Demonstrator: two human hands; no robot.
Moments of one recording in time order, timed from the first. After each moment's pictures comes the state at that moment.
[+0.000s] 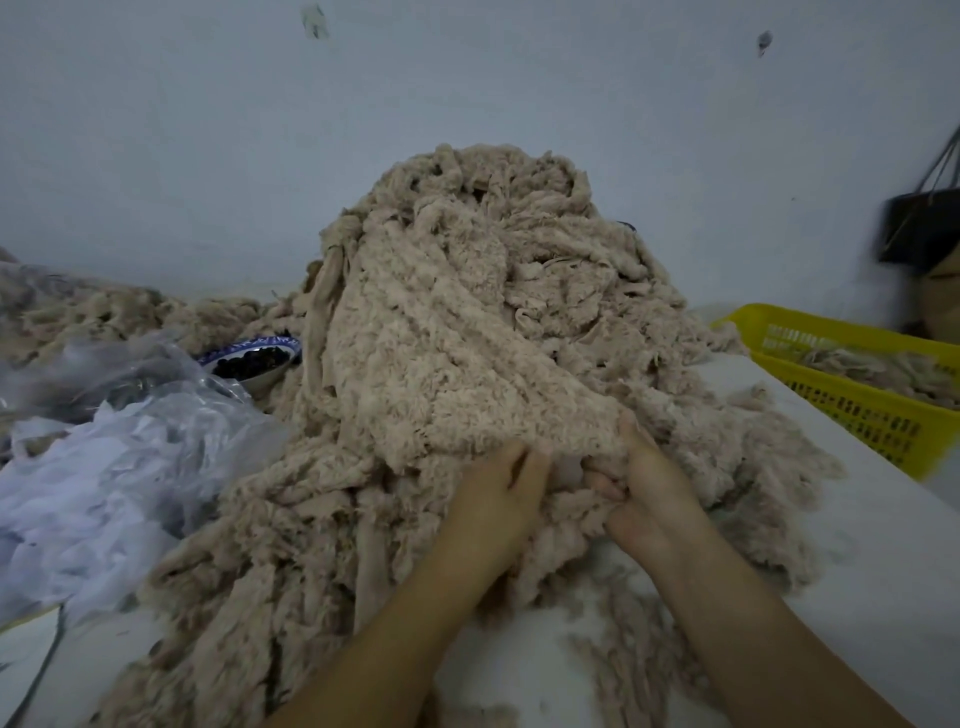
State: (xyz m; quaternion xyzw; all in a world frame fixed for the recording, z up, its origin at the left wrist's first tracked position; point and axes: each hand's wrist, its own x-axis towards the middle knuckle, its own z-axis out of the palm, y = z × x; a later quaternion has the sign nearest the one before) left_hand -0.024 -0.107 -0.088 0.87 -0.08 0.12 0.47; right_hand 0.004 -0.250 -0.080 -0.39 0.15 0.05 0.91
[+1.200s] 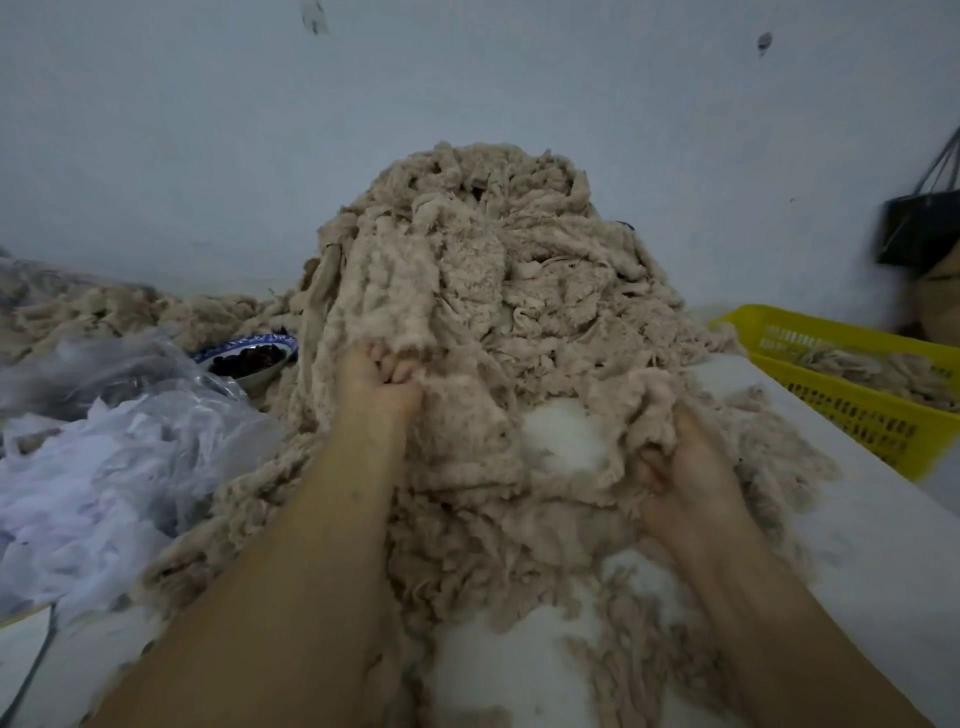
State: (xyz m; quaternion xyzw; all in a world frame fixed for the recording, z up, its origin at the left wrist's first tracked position) left_hand 0.072 -0.031 -0.019 0.21 0.14 0.08 0.96; right_hand 0.006 -0.275 -0.072 -0.39 0.07 -0.05 0.92
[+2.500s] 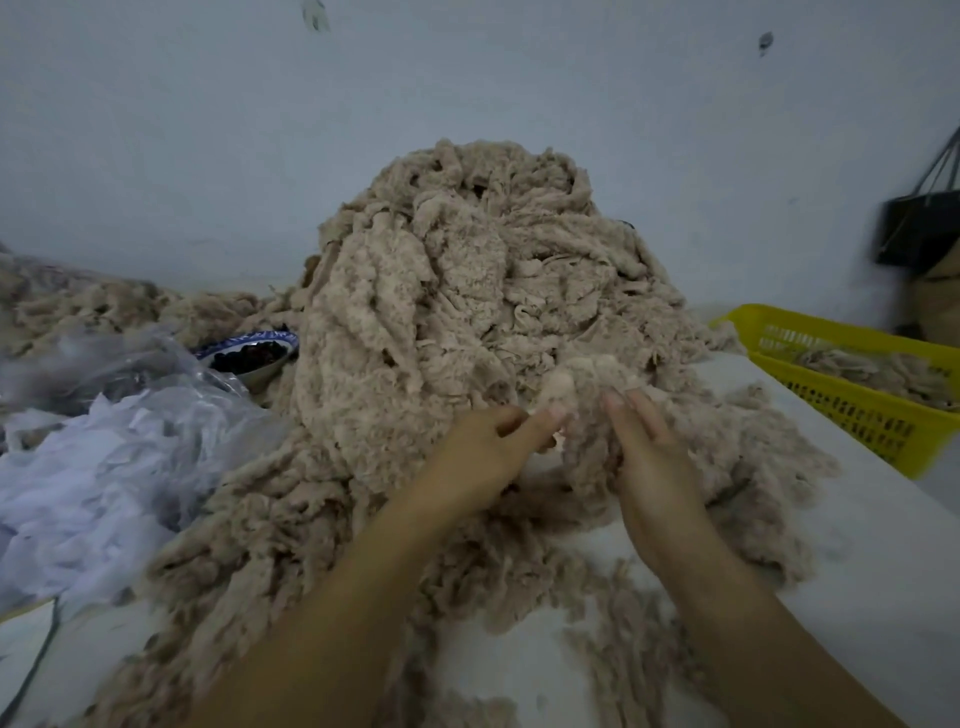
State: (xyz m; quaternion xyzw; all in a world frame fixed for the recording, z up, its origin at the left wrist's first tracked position) left_hand -0.001 -0.090 -0.050 0.87 -0.11 0.02 0.48; right_hand 0.001 -0.254 -0.086 -0.62 -0.01 -0.10 0.77
